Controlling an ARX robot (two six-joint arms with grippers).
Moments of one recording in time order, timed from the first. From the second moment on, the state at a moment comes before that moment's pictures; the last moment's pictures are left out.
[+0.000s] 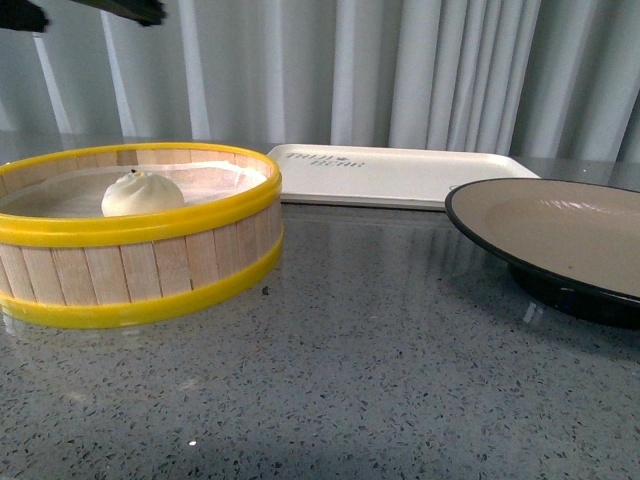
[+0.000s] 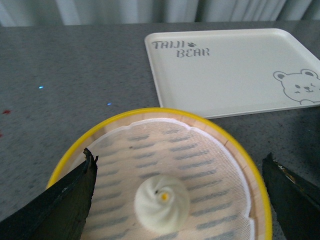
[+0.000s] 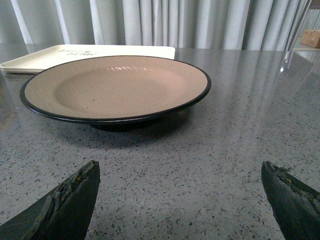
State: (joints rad) left arm -0.19 1.38 1.23 -0.15 0.08 0.03; right arm 0.00 0.00 0.01 0.00 0.00 0.00
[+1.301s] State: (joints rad) left arm -0.23 1.62 1.30 -0.30 -0.06 0.12; right arm 0.00 0.00 0.01 0.00 0.00 0.00
